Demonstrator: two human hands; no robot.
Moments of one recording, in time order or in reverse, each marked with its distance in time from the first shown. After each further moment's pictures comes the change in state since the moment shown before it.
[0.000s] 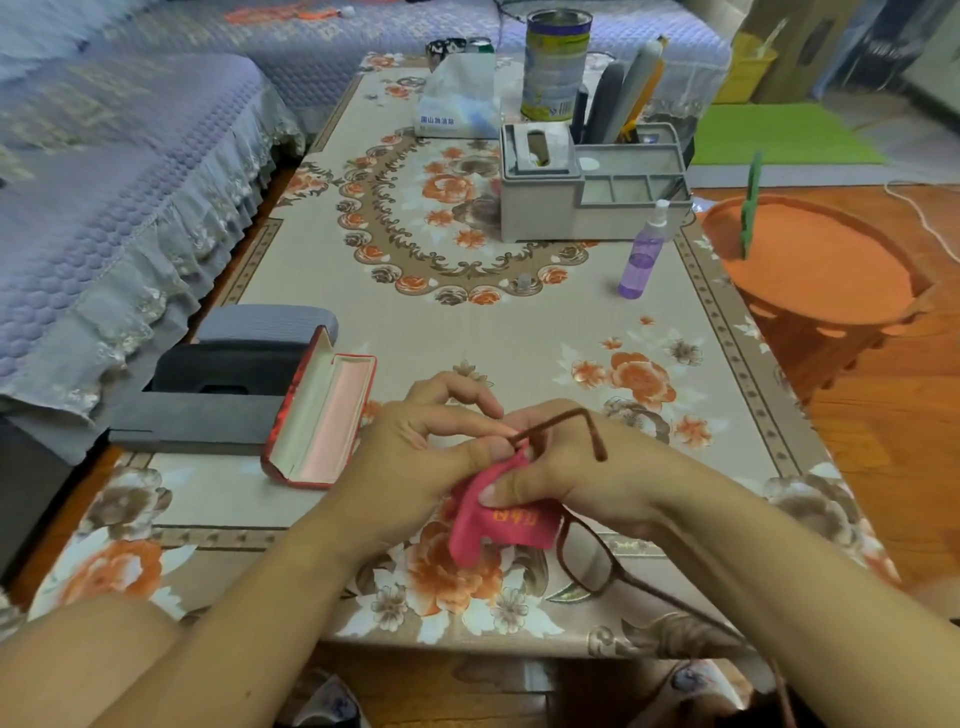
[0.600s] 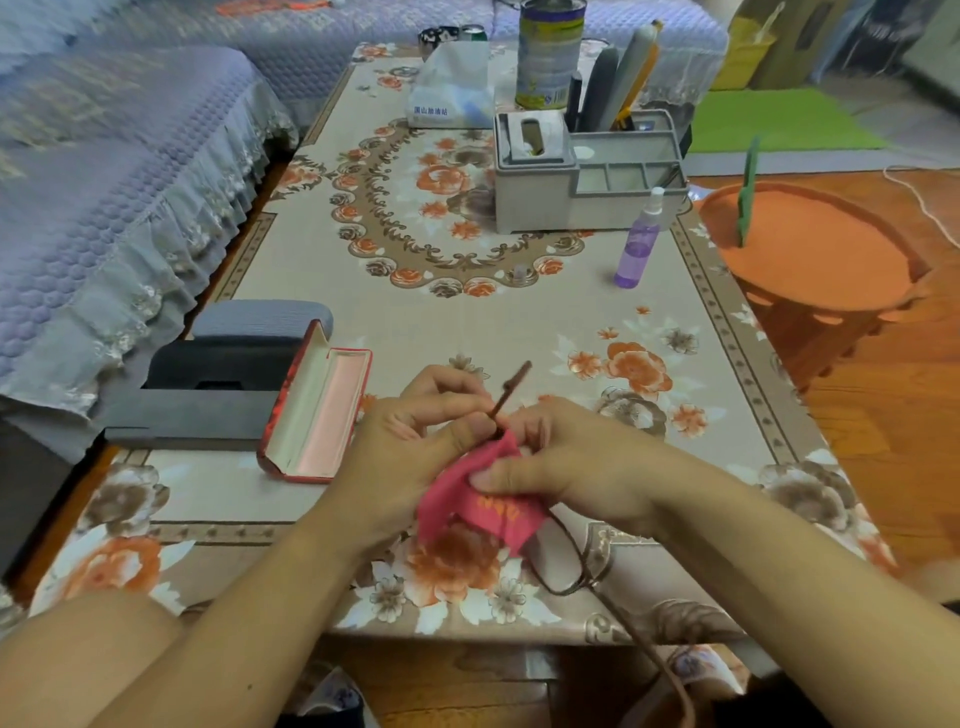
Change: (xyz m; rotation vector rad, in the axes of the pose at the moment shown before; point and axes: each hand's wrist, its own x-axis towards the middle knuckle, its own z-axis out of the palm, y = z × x) left_hand -0.001 -0.005 0.006 -0.178 0.044 -0.044; right_hand 0.001 0.006 0.002 0.093 -0.057 -0.006
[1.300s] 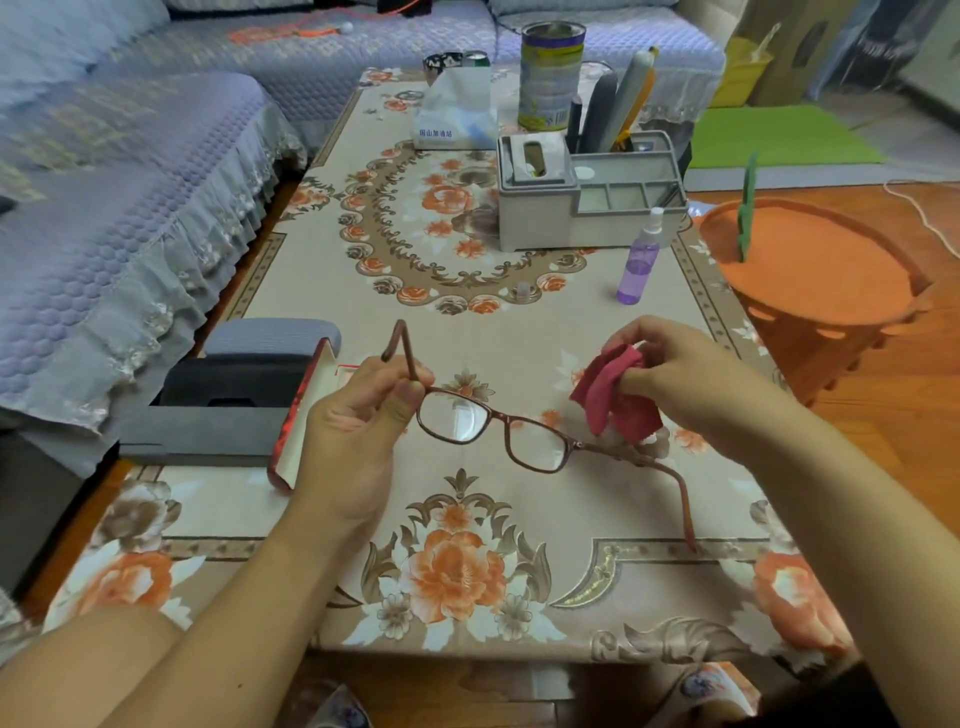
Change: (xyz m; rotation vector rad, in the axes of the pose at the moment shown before) left_hand 0.005 0.011 -0.019 0.003 0.278 0.174; right_hand -0.011 -0.014 -0.088 -0.382 0.657 0.106
